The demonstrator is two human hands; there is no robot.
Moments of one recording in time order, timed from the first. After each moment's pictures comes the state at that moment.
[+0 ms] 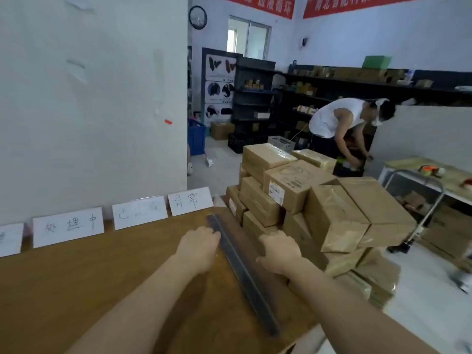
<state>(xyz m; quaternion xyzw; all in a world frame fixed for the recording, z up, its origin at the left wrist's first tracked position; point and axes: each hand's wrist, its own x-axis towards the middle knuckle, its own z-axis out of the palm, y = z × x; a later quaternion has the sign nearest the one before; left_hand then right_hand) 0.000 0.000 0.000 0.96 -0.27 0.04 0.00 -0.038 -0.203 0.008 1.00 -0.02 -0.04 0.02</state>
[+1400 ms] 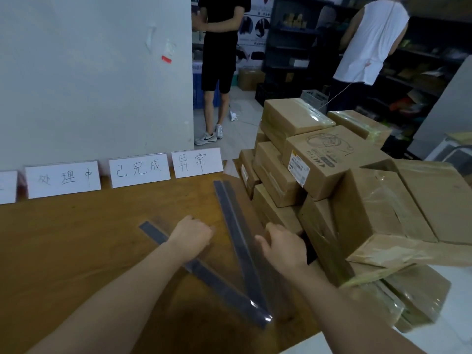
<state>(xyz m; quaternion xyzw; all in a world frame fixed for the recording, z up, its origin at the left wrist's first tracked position) 0.072 -0.019 -0.081 0.95 -0.29 -0.06 -0.13 0.019 -0.243 -0.067 0.99 0.00 -0.02 -0.12</state>
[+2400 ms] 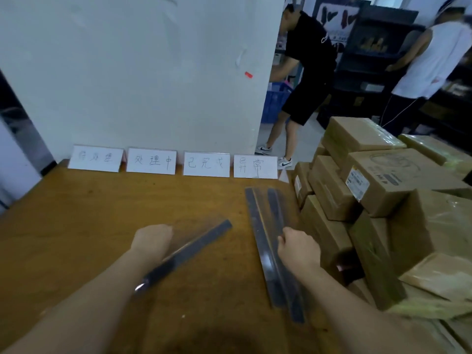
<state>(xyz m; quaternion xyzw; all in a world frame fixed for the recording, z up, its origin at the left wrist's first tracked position) -0.039 0.136 -0.091 0.98 0.09 -0.13 -0.08 0.005 -0.177 -0.063 0.99 0.05 0.00 -0.11</state>
